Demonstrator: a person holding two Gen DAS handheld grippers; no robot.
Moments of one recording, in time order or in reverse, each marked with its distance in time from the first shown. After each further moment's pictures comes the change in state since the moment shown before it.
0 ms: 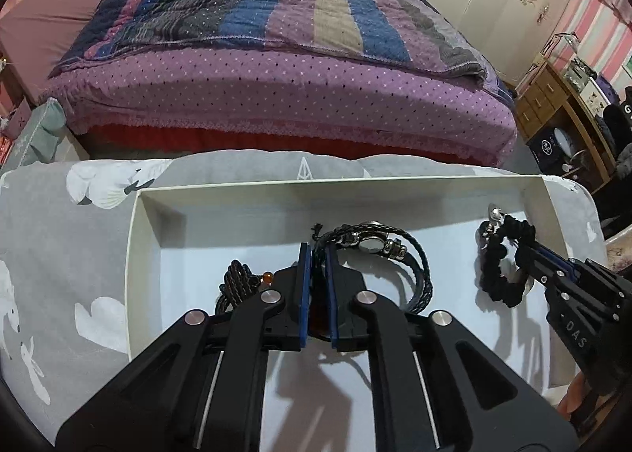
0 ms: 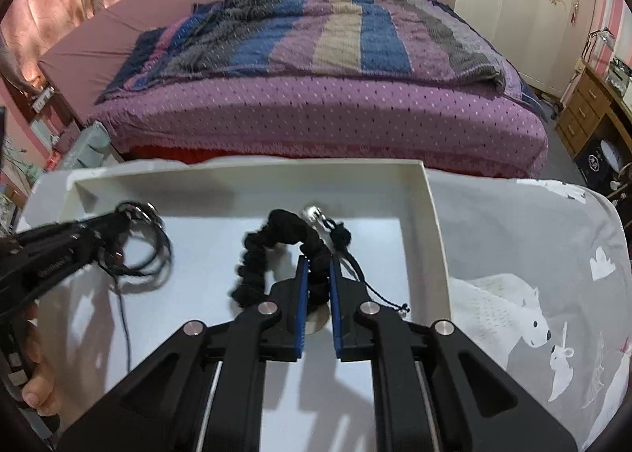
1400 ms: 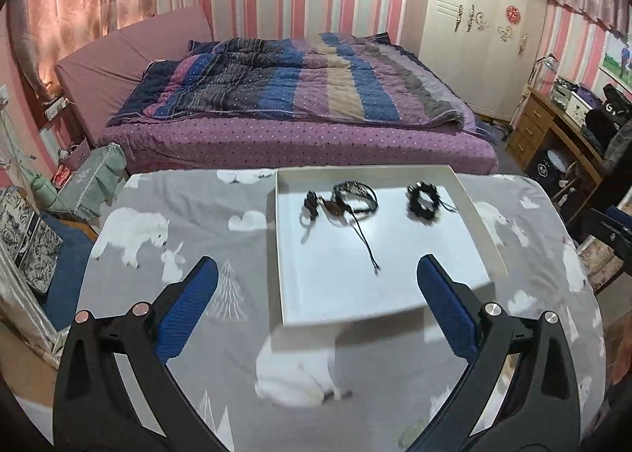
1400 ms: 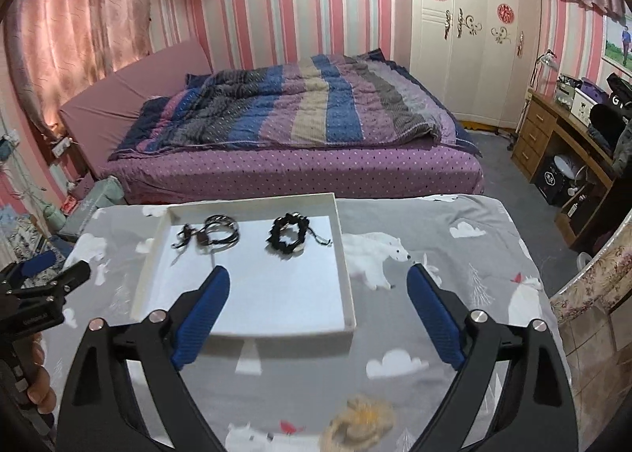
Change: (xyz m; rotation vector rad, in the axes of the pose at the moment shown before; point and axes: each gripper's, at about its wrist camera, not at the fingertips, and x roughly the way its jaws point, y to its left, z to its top) left arm -0.263 0.005 -0.139 0.048 -0.261 0.079; right arm -0.272 -0.014 -0.095 0.068 -0.266 -0.049
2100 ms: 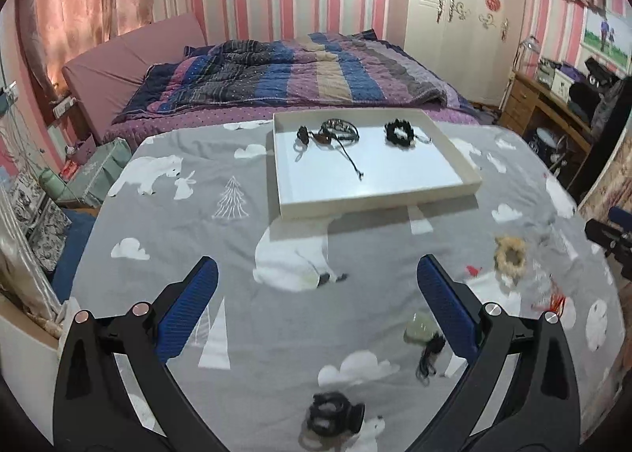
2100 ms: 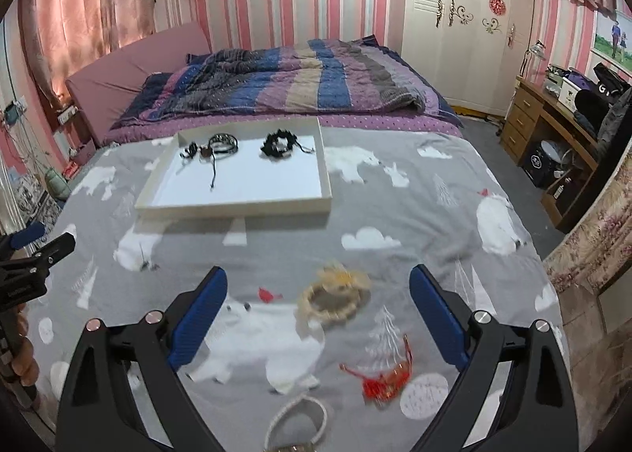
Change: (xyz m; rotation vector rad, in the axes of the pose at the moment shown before) left arm -0.061 -0.010 -0.131 0.075 -0.024 0.009; right arm -0.073 -0.023 -0.139 -0.025 0.044 -0.039
